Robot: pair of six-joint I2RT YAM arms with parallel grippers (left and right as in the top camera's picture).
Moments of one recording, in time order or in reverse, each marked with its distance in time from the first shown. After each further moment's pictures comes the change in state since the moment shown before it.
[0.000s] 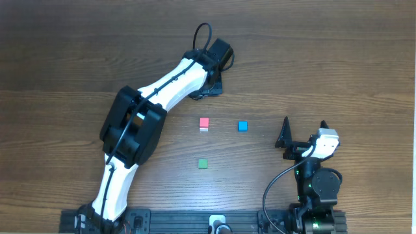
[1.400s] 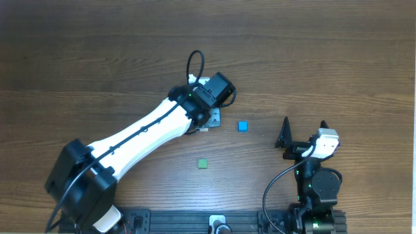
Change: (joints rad) left arm -0.175 -0.509 -0.423 -0.011 -0.035 -0.145; right arm 0.000 0.000 0.000 0.000 0.000 0.000
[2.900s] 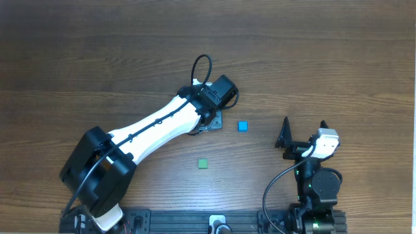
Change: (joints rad) left arm 0.000 0.097 0.000 0.021 0.020 0.000; right arm 0.000 0.000 0.000 0.000 0.000 0.000
